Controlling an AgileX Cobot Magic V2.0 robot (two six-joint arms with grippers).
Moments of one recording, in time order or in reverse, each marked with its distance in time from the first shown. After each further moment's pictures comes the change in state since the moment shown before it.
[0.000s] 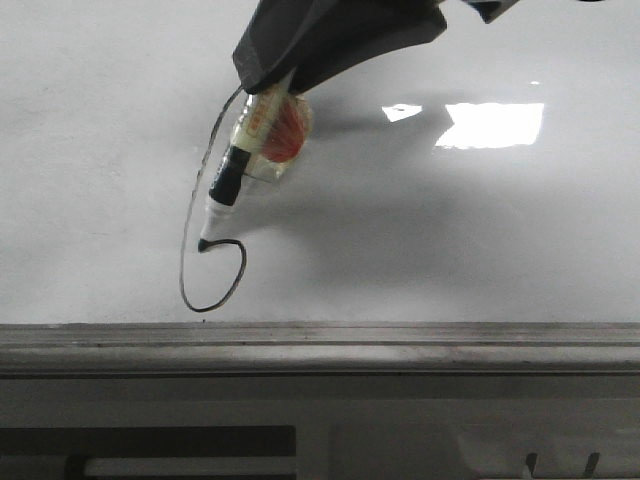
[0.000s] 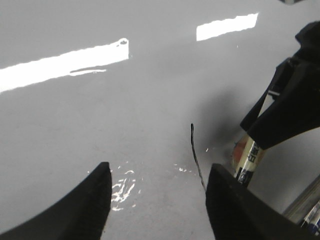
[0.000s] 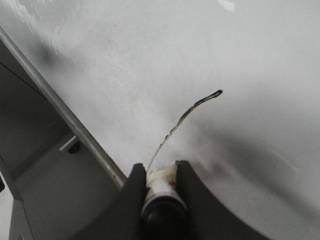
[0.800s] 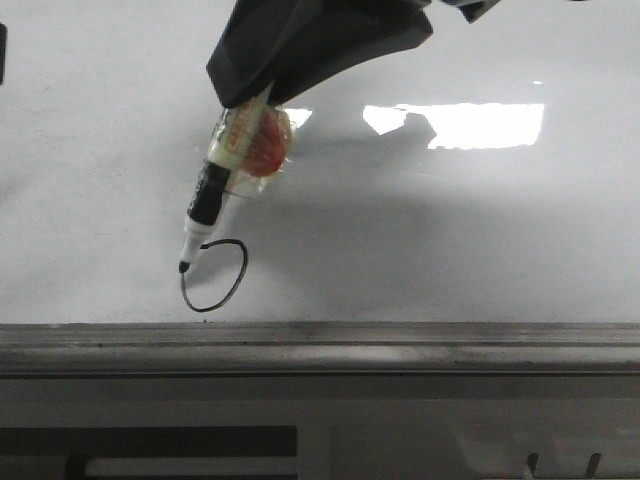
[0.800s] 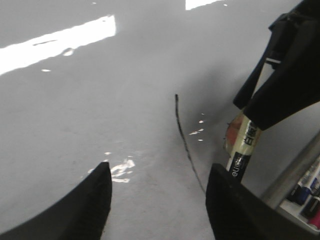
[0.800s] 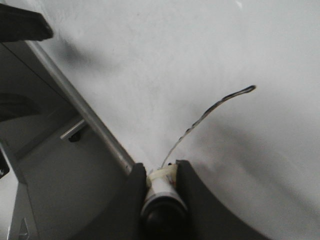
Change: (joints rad) left arm -0.070 0.099 0.000 0.058 -0.006 0.000; right arm 0.063 -0.002 0.000 -0.019 0.019 -0.005
